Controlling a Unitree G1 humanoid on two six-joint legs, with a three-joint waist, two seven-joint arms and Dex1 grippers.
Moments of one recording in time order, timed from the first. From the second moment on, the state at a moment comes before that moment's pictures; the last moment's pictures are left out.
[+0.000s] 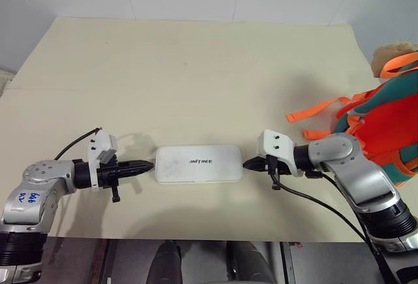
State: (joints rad) left arm -0.16 0.81 0.20 -0.09 -0.50 0.49 -1.14; right arm -0.48 -0.74 0.24 -0.34 0.12 0.68 1.14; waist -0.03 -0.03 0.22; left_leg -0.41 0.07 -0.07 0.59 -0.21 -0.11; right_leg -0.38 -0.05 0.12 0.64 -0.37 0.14
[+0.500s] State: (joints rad) left arm -0.18 0.89 0.31 -0.08 -0.68 0.85 -1.06; right arm -0.49 -0.84 0.22 -0.26 0.11 0.57 1.10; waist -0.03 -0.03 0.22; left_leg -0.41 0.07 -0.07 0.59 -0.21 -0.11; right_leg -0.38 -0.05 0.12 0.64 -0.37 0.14
